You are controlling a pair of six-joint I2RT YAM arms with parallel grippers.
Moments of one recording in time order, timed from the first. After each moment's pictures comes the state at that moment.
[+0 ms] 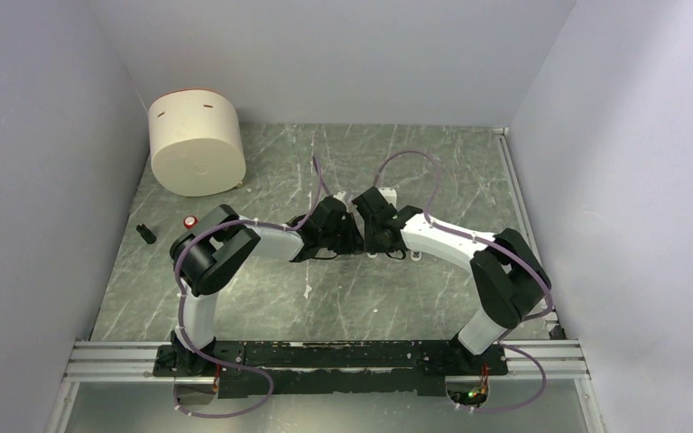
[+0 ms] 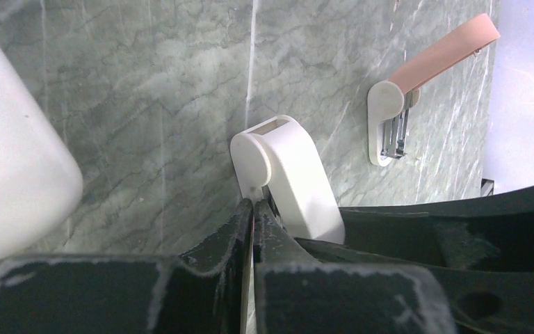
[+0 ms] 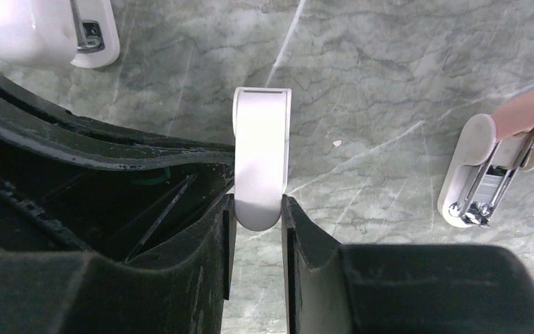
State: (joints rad) left arm -0.83 1.97 0.99 0.35 0.16 -0.86; right arm 0.70 1.61 0.99 -0.48 0.26 0.60
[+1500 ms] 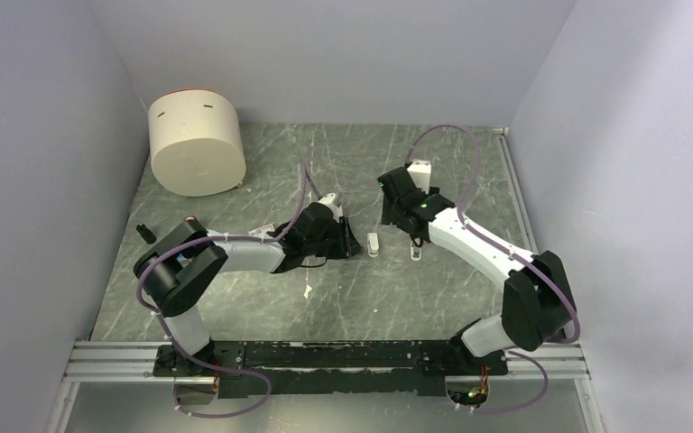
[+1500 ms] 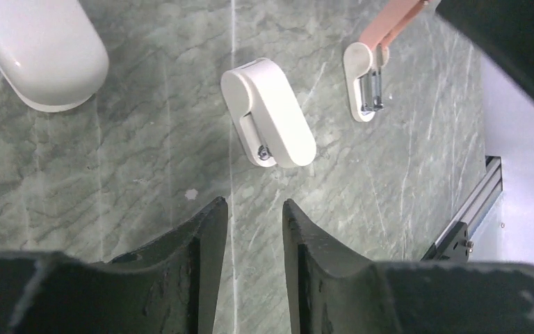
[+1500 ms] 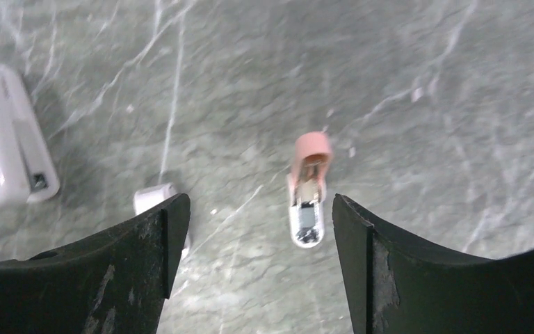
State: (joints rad) left arm -0.85 1.76 0.83 0.34 0.09 -0.79; right arm 0.59 1.46 1.04 -0.55 0.54 0.54
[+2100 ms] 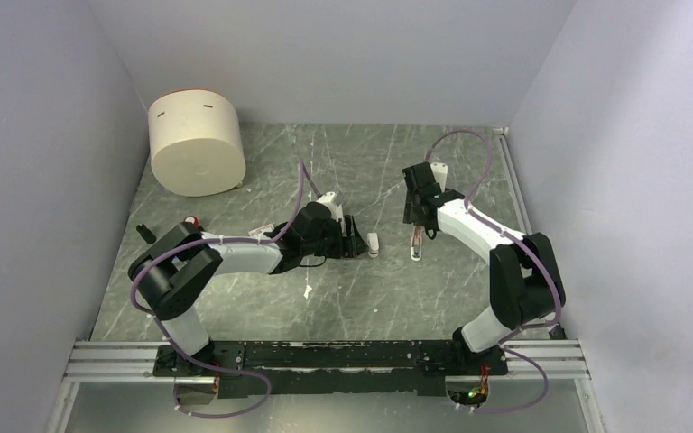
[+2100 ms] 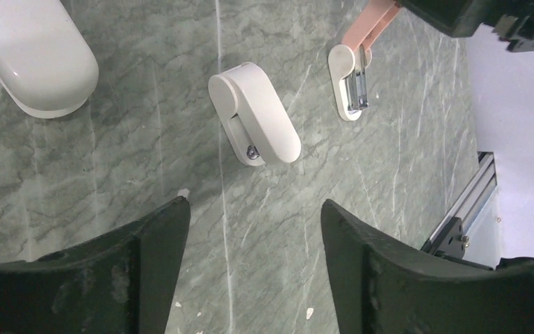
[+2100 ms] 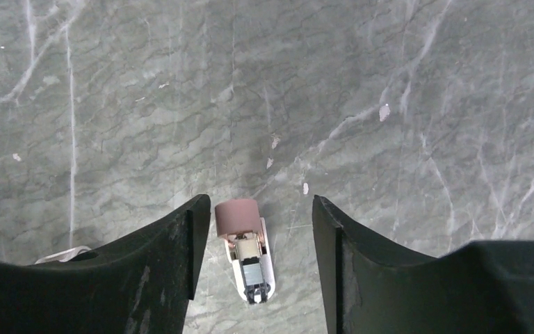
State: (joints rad) left arm -0.85 1.71 0.81 0.36 0.10 -0.77; right arm 0.37 1.55 0.99 -0.44 0.44 0.41
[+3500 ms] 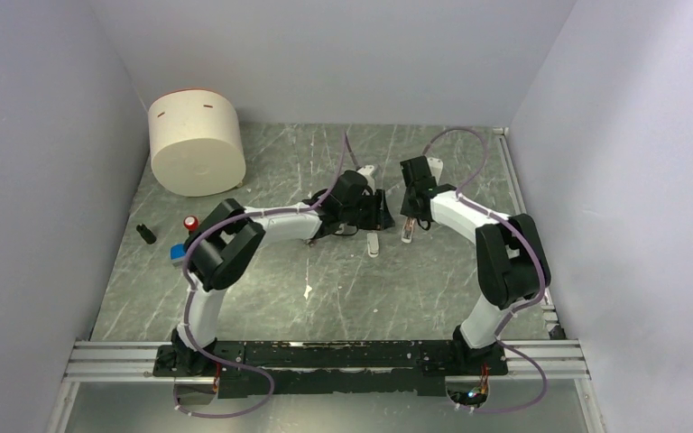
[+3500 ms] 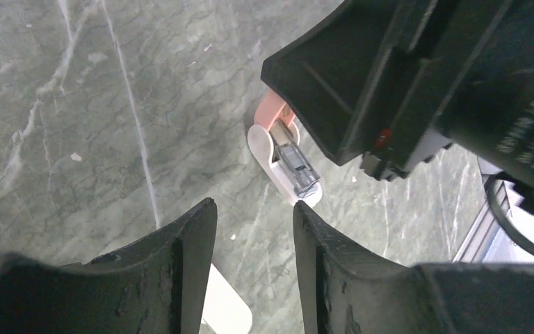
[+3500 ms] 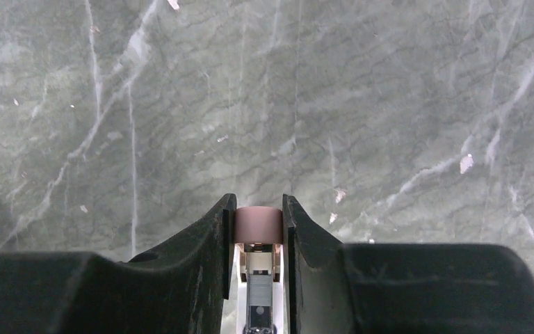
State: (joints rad) left arm -0.84 2.03 1.32 0.17 0.16 -0.64; right arm 0.33 1.70 1.04 -0.30 0.33 0.47
